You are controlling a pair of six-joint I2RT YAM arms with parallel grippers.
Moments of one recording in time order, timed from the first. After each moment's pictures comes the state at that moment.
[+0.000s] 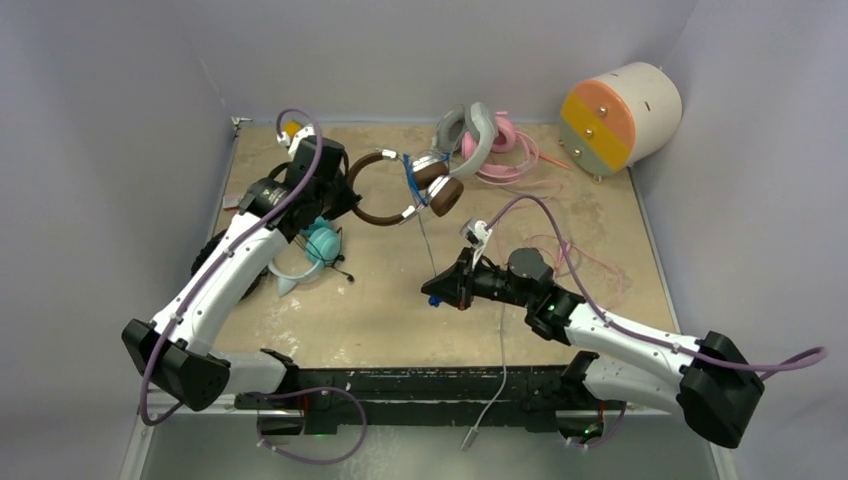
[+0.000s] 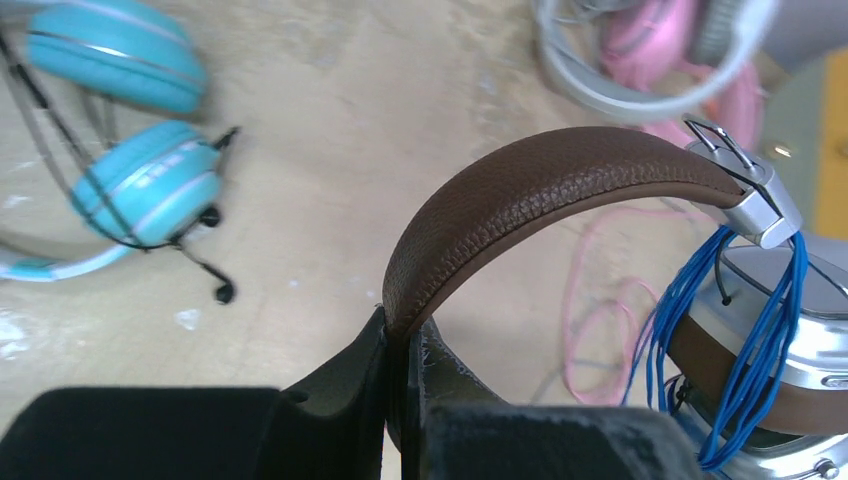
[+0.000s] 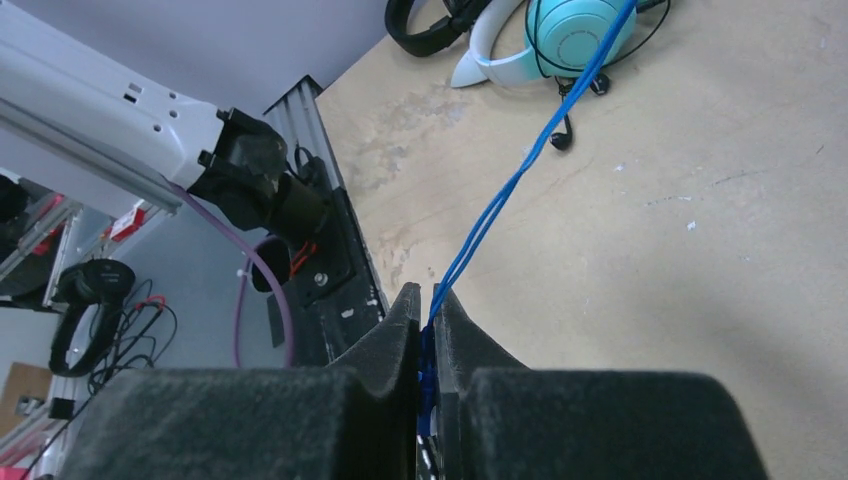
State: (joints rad) left arm -0.49 1.31 1.45 -0.87 -0.23 -0.90; right arm 0.84 1.03 0.46 0.43 -0.42 0.49
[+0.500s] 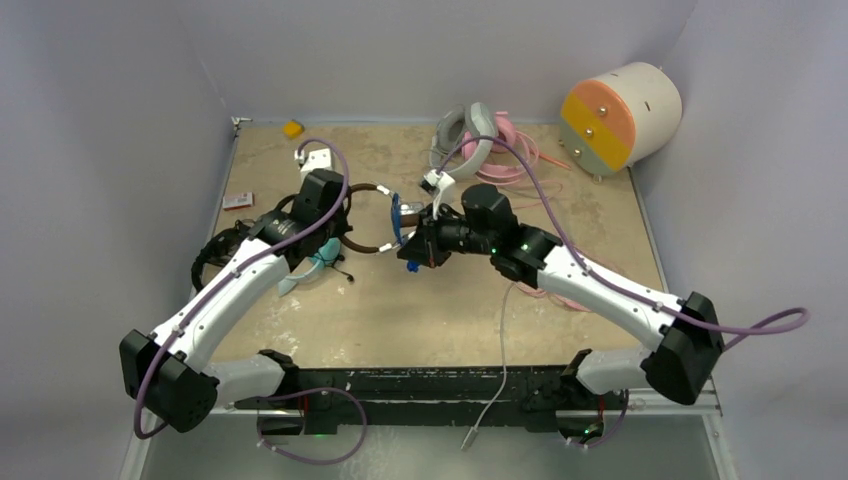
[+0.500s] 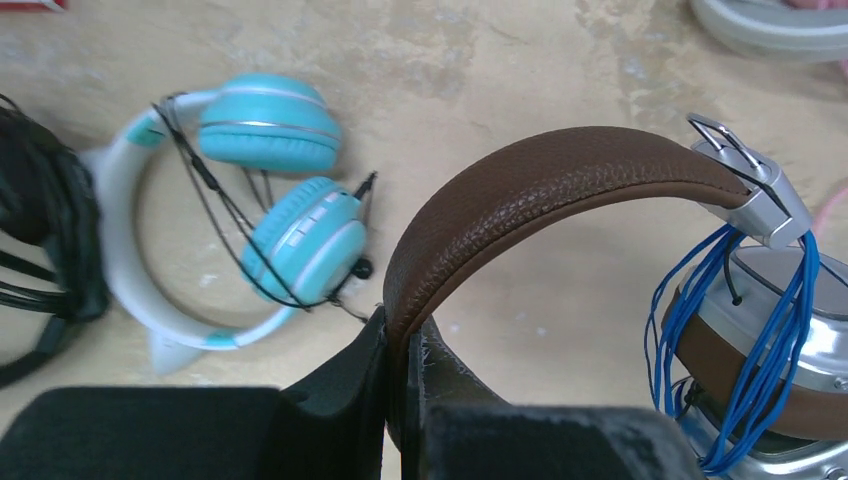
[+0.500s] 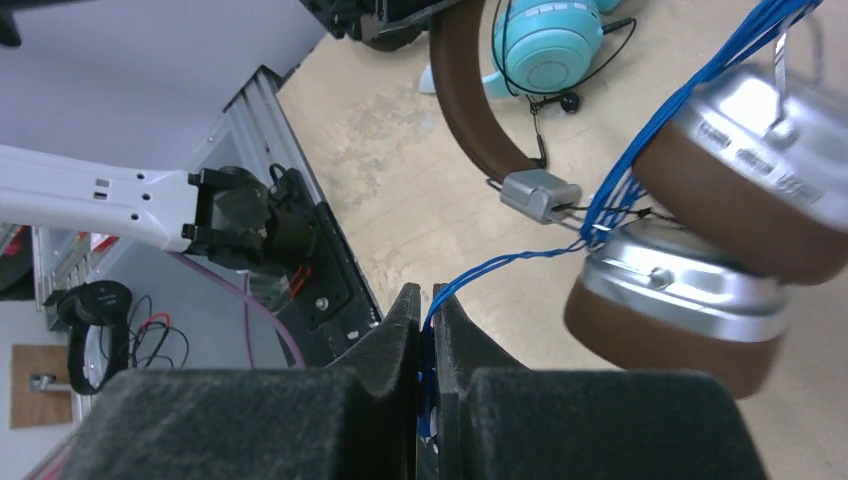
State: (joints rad) left arm -0.51 1.20 1.12 -0.67 -0.41 -0.58; right arm 0.84 1.30 1.03 -0.10 -0.38 0.44
